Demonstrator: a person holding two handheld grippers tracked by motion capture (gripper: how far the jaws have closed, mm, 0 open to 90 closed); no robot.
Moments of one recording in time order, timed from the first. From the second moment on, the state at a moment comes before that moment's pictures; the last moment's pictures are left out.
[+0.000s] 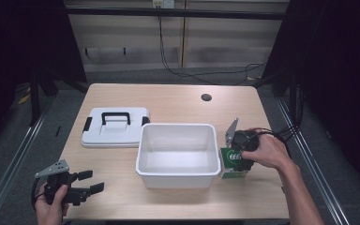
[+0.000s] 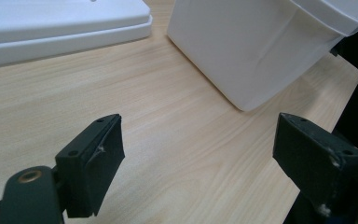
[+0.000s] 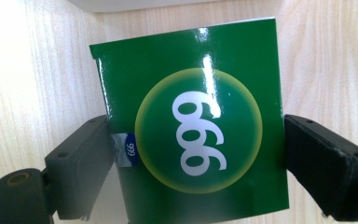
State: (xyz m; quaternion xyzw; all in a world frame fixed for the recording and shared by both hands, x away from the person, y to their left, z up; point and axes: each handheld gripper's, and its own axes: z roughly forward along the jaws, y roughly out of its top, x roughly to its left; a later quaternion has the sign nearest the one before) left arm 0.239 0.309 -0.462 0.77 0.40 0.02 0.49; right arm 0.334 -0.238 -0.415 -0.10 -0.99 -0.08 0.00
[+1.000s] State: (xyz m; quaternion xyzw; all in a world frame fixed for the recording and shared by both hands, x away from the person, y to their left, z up) left arm 0.239 0.310 -0.462 0.77 0.40 0.02 0.49; right arm 0.329 -0.249 -0.409 -0.13 -0.99 -0.09 0.02
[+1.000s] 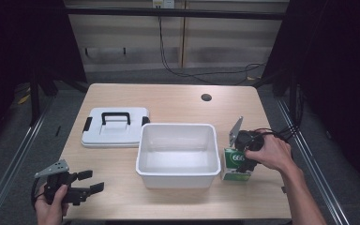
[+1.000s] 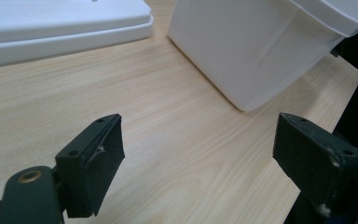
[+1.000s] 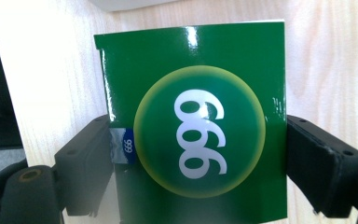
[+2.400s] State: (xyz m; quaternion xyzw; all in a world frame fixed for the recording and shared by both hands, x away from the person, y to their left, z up) left arm 0.239 0.310 -0.462 0.77 0.40 0.02 0.49; right arm 0.311 -0.286 -0.348 -0.16 -0.97 -0.19 -0.01
